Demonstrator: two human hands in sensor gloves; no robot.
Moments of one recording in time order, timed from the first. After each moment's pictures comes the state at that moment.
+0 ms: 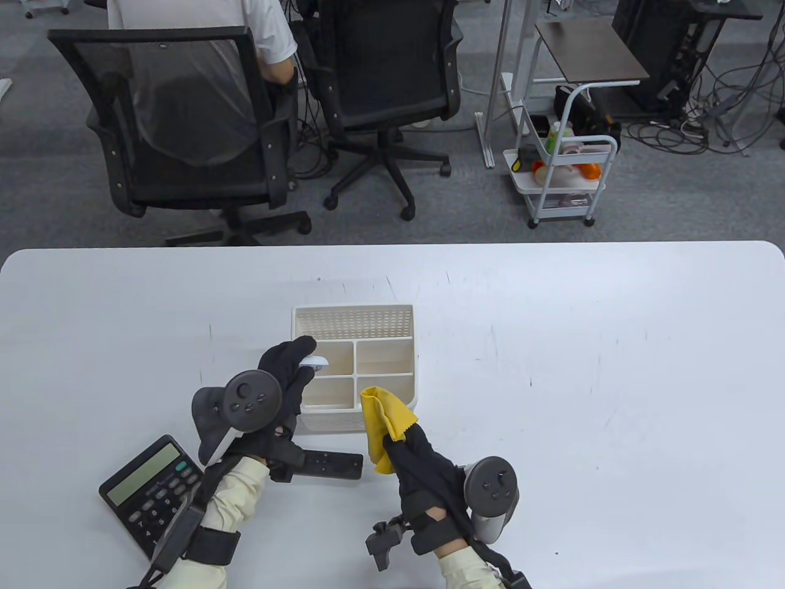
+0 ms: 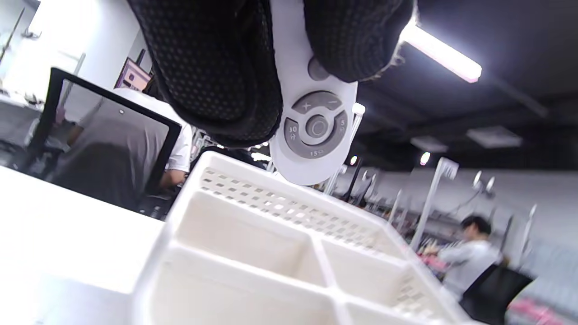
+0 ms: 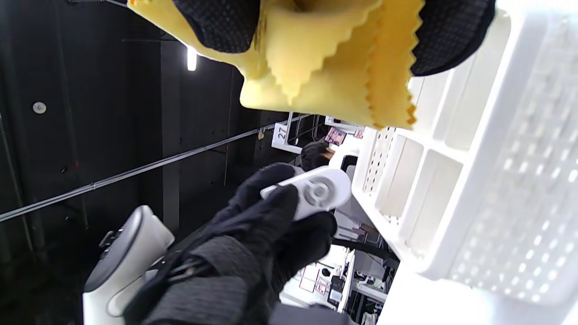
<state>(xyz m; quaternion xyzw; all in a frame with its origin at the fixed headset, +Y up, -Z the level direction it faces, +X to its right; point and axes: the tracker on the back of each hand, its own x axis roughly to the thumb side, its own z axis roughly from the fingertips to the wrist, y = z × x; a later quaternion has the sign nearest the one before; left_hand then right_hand) -0.208 -0.644 -0.347 0.14 -0.06 0.17 0.97 0.054 -0.715 -0.267 0.12 -0.13 0.71 0.68</state>
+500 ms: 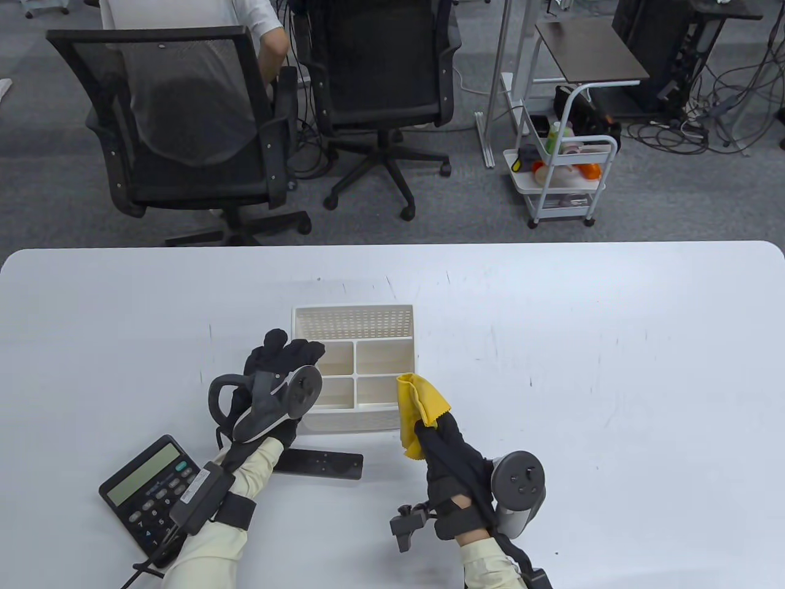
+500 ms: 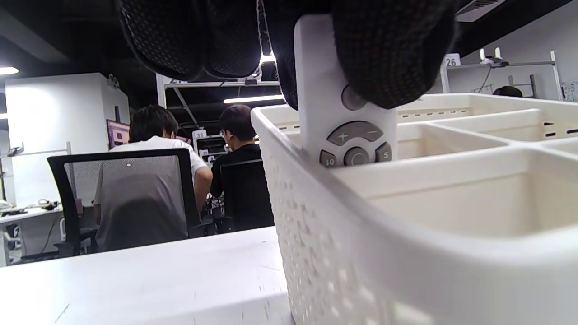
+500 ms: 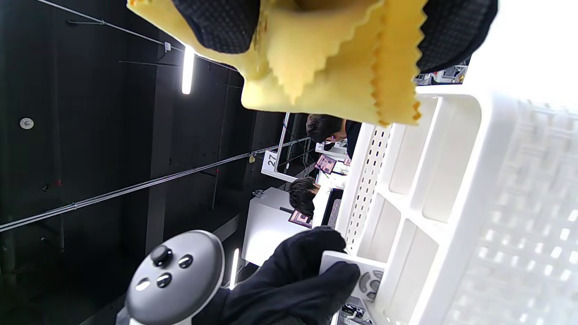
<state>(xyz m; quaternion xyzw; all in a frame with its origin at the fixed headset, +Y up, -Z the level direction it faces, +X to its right) -0.194 -0.677 -0.376 0.14 -0.07 -0.04 0.99 0.081 -0.715 -0.275 0.09 -0.15 0.72 0.67</state>
